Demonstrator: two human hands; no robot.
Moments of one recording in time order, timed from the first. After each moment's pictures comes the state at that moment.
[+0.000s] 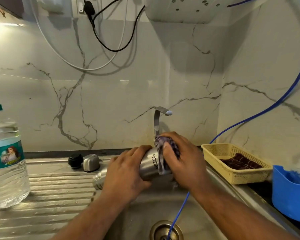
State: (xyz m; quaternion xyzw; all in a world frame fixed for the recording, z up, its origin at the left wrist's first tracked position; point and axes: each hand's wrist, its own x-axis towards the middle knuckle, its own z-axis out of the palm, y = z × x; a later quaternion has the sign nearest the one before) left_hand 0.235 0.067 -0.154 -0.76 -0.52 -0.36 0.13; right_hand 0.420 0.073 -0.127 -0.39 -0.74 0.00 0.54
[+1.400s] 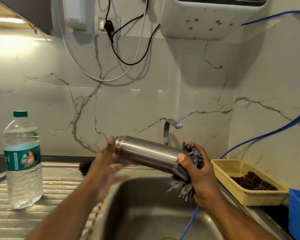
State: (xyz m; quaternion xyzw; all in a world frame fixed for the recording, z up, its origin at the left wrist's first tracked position) left_hand 0.173 0.072 -0.126 -0.43 -0.37 -0.65 -0.51; right_hand 0.424 0.089 -0.134 -0.30 -0.53 0.43 0.67
